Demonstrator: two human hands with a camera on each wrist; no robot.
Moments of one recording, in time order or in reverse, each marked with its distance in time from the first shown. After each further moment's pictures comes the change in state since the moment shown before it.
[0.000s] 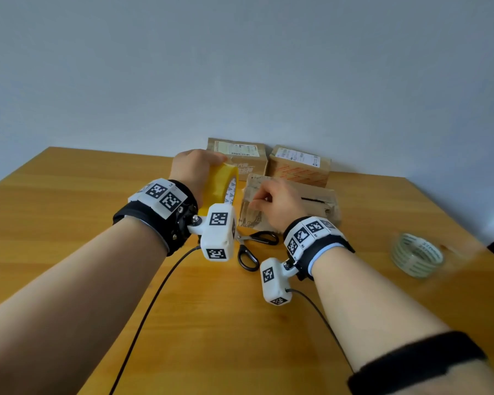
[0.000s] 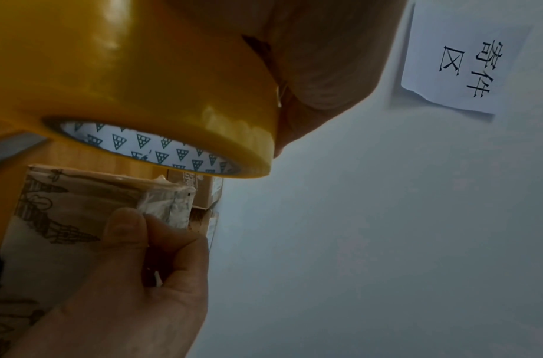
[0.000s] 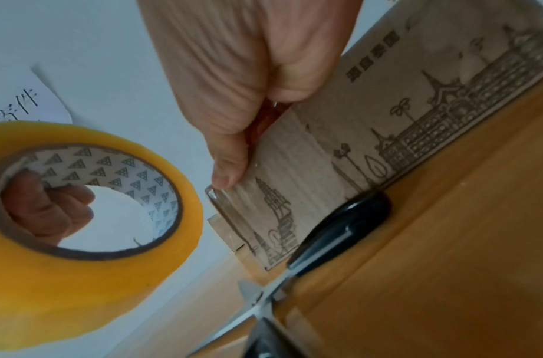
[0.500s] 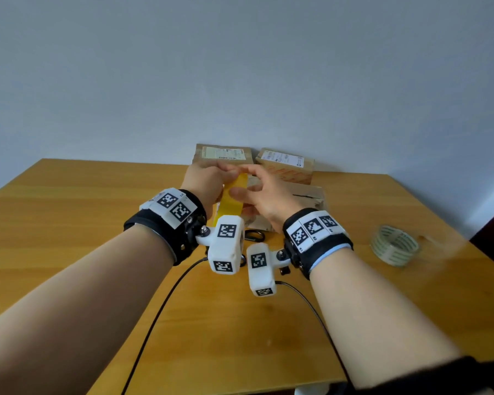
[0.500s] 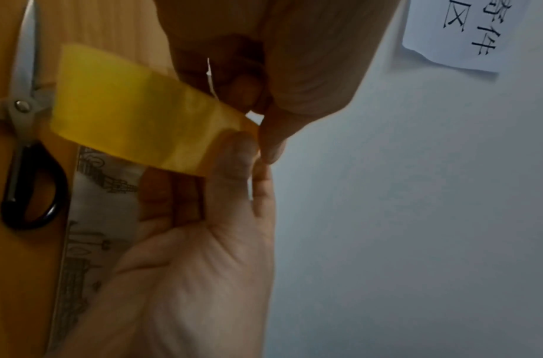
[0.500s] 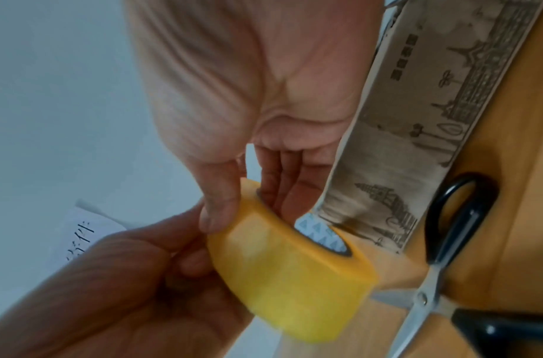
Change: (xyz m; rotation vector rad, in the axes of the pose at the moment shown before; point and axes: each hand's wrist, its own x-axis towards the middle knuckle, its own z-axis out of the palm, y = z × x) left_hand -0.032 -0.009 0.029 0.133 -0.132 0.097; right_hand -0.019 -0.026 -0.030 0.701 -0.178 0.206
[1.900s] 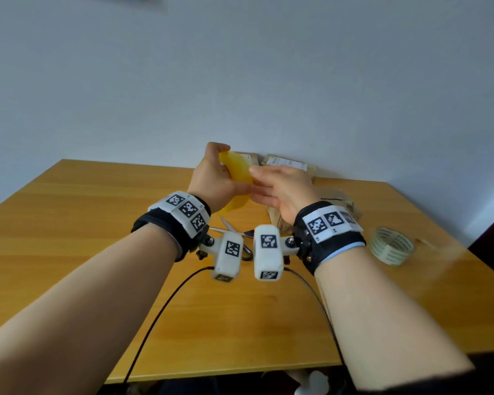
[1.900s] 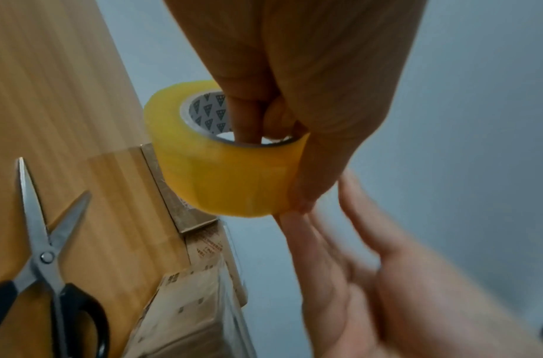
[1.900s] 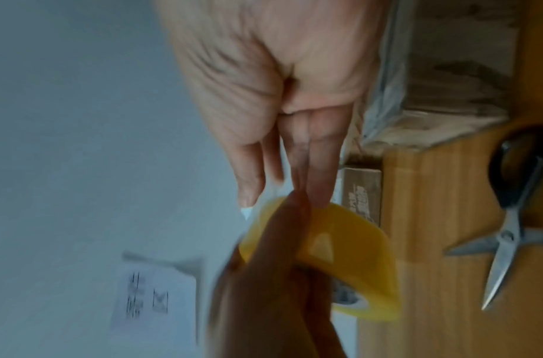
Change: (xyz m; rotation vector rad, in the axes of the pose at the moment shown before) left_hand -0.019 0.001 -0.022 0.342 -0.029 0.406; right_hand -0.035 -0.040 -0.005 0.397 0.190 0.098
